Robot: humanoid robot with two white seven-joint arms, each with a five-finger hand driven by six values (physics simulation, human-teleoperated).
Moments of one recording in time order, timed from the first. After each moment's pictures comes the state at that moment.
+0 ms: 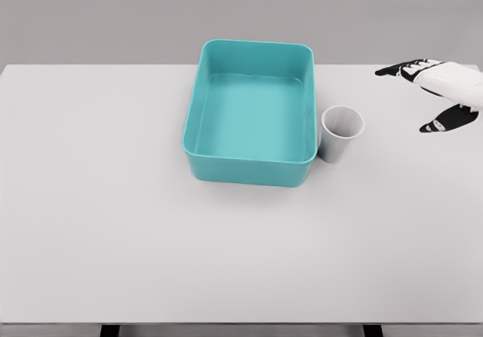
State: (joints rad) left arm 0.04 0.00 -0.11 -0.11 0.25 -0.04 -0.45; right arm -0.60 -1.13 0.65 -1.66 0.08 -0.21 0.33
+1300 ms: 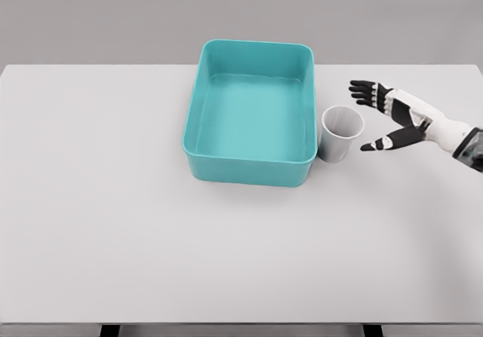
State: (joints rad) left arm 0.04 0.00 -0.11 -0.11 0.25 -0.04 -0.45; right arm -0.55 -0.73 0.61 -1.09 -0.64 -0.34 0.61
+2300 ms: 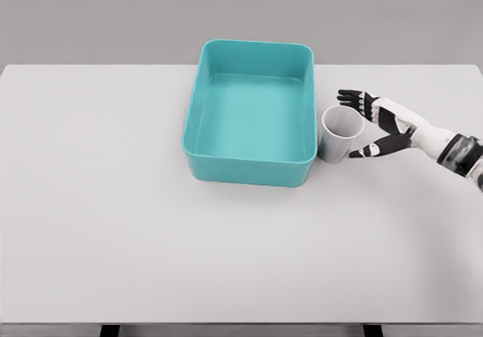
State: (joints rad) left arm 0.04 0.00 -0.11 -0.11 0.25 -0.04 -0.45; right arm -0.56 -0.68 0.63 -1.04 -0.62 -0.34 0.61
